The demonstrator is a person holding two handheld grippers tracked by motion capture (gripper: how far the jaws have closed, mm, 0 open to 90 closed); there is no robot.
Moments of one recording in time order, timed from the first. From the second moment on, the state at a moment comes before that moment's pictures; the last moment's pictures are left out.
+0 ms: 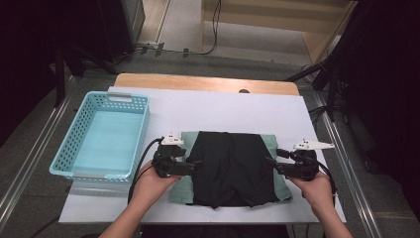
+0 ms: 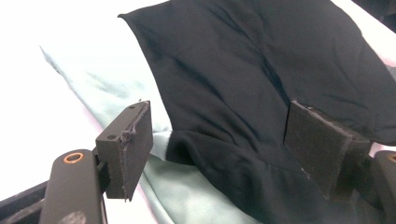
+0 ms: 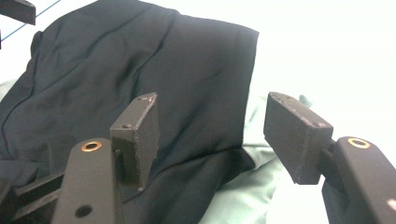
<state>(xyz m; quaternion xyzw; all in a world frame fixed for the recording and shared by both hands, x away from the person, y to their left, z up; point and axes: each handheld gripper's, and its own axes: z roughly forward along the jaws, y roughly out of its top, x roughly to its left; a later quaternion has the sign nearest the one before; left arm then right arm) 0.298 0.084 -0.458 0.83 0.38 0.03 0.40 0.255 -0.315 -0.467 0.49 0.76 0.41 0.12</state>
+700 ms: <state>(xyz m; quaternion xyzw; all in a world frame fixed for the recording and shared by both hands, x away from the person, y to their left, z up) 0.323 0.069 -0.461 0.83 0.39 0.07 0.39 0.275 -0.316 -0.471 0.50 0.75 0.40 0.14</state>
